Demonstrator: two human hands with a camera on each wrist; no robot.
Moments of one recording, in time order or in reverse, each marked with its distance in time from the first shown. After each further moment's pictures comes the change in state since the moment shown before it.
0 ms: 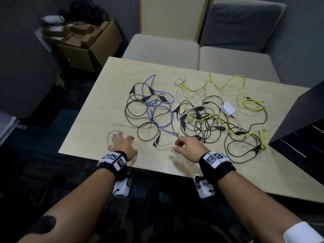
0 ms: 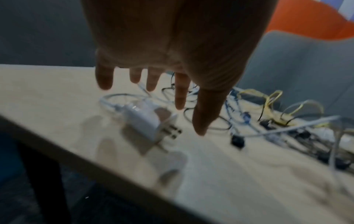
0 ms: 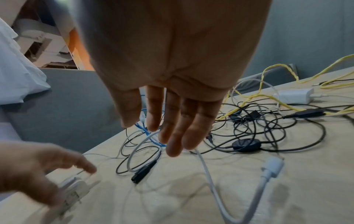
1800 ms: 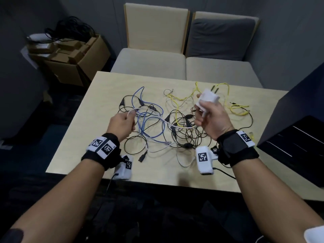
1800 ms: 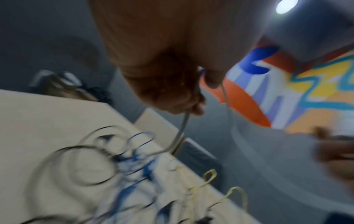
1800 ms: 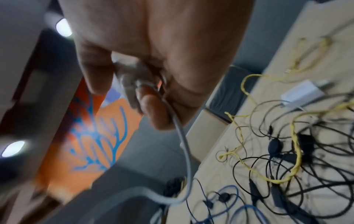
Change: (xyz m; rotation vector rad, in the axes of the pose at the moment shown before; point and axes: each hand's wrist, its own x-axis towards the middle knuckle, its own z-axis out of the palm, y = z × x) left_hand 0.004 0.073 -0.106 -0.632 0.204 0.248; right_hand -0.012 -0.017 -0.119 1.429 0.325 -0.252
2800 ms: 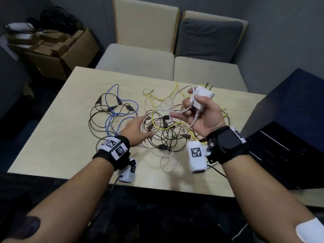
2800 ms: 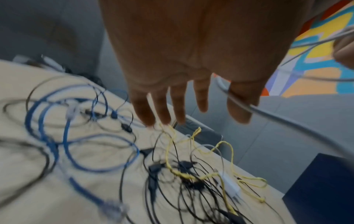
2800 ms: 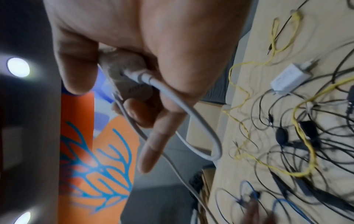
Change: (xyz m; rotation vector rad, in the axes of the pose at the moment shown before) left_hand -0.011 0.049 0.117 0.212 -0.319 0.197; right_hand 0.001 -0.055 -0.055 0.314 -0.266 0.135
